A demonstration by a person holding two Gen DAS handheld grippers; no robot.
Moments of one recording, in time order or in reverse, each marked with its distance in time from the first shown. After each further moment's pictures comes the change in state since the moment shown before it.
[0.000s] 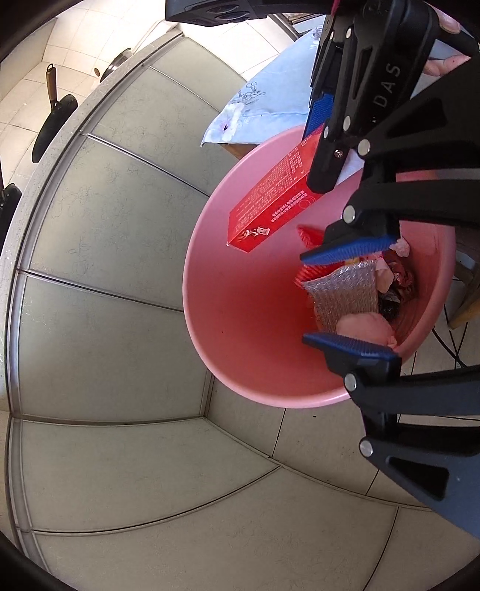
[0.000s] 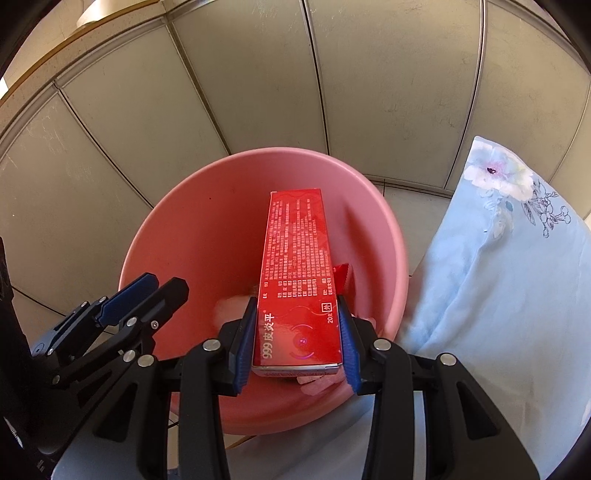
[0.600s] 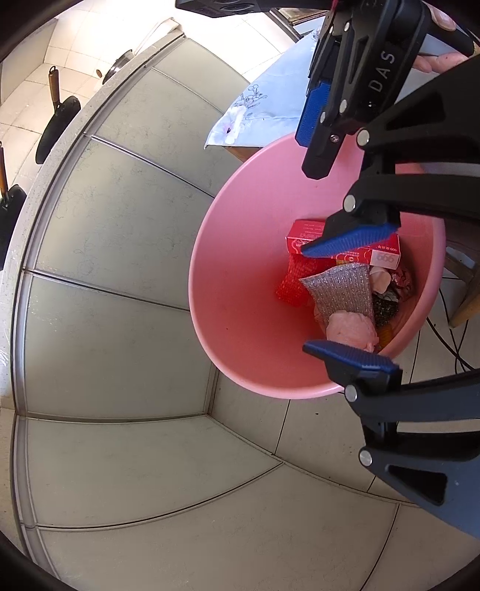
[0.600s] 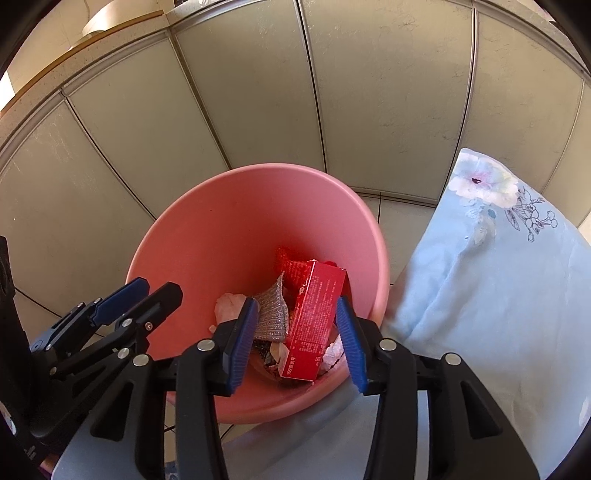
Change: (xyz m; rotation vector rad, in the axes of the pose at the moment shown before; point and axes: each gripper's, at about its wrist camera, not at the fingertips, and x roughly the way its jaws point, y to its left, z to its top) left arm -0.013 0.006 0.001 0.003 -0.016 0.000; right arm -0.021 -0.012 -0.014 -0.005 -0.056 -0.006
